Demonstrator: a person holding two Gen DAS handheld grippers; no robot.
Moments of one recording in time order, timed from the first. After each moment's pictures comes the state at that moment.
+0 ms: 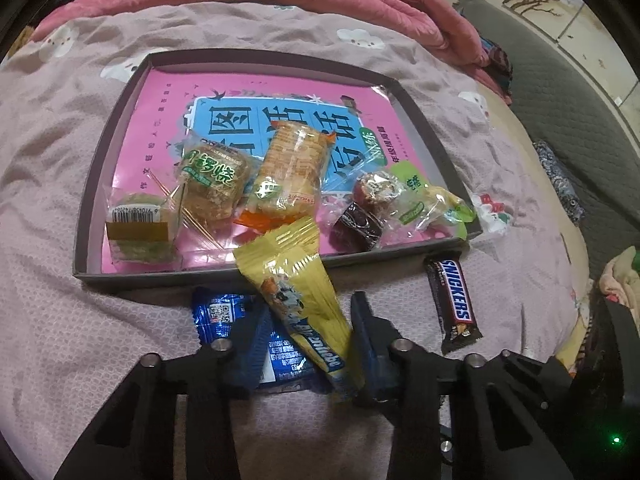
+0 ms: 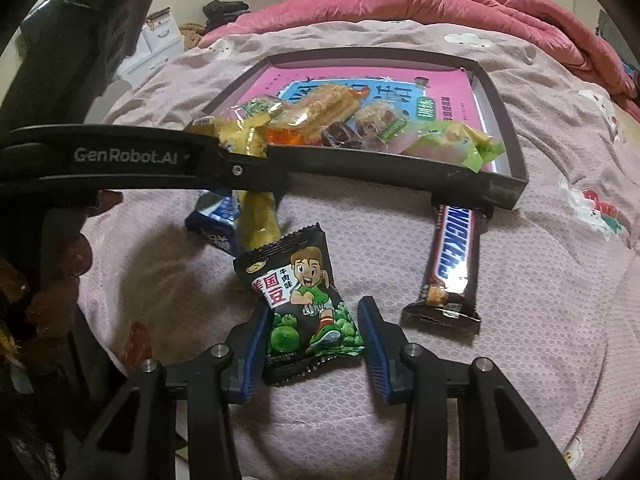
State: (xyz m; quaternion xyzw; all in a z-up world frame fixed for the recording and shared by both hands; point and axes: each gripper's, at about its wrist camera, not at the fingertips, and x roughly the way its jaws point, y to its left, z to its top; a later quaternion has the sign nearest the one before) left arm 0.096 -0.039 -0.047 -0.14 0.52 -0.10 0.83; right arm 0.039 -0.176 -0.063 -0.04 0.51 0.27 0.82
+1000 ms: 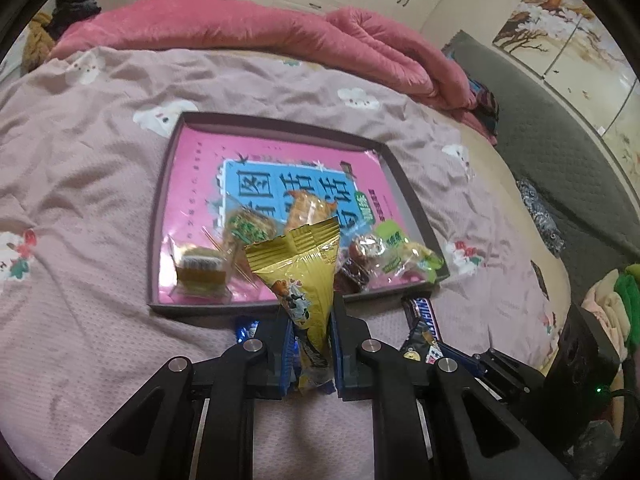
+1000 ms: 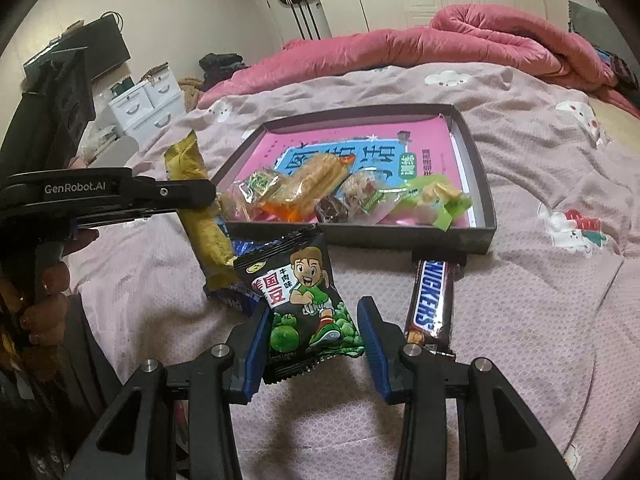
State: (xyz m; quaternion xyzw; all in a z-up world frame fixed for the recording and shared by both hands) left arm 0.075 0.001 0.008 -0.16 0.46 -0.10 0.87; right arm 0.043 -0.196 -0.030 0.02 0.44 0.26 0.86
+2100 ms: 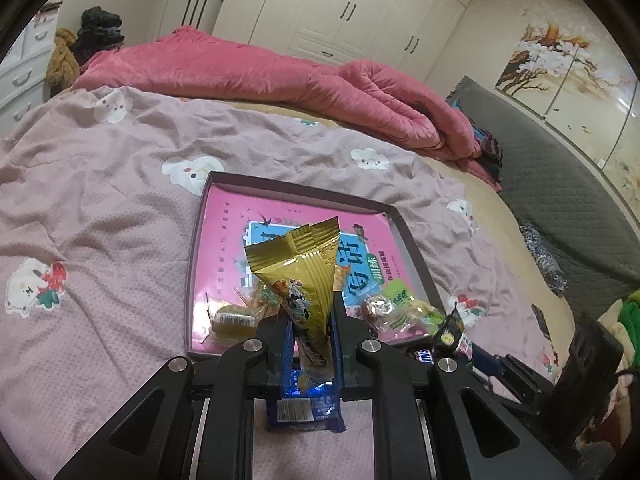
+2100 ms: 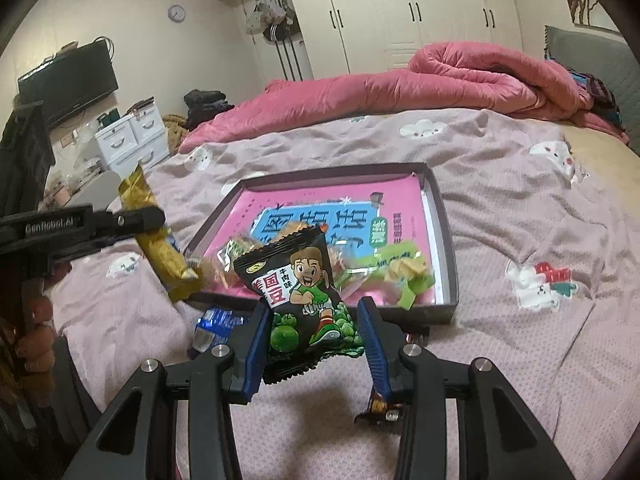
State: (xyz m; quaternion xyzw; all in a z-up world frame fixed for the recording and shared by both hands) left arm 0.069 0.023 0.033 -0.18 0.38 -0.07 0.91; right arm 0.065 -0.200 0.000 0.03 0.38 0.22 0.90
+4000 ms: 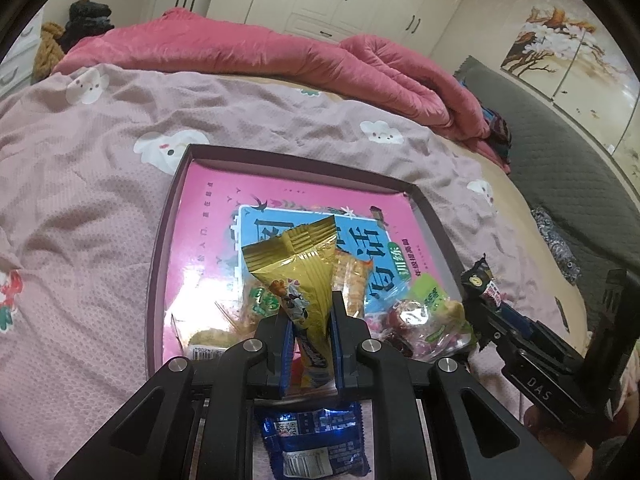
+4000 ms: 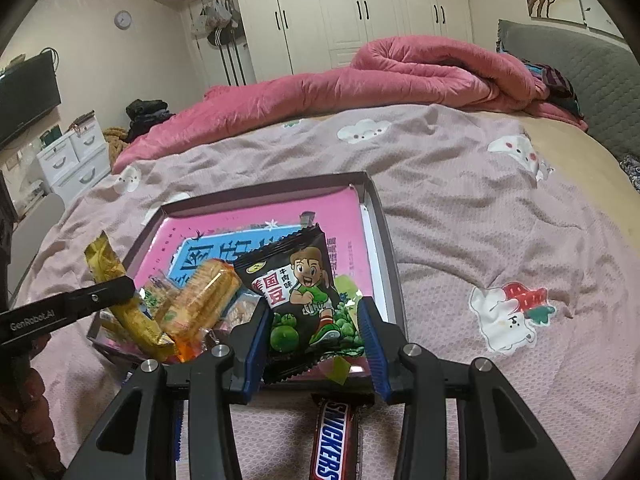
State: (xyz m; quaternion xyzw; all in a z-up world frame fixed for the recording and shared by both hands) left arm 0.122 0.009 -0.016 -0.17 0.41 -0.07 0.90; right arm 0.126 -0.207 -0.022 0.02 0.39 0.11 0.91
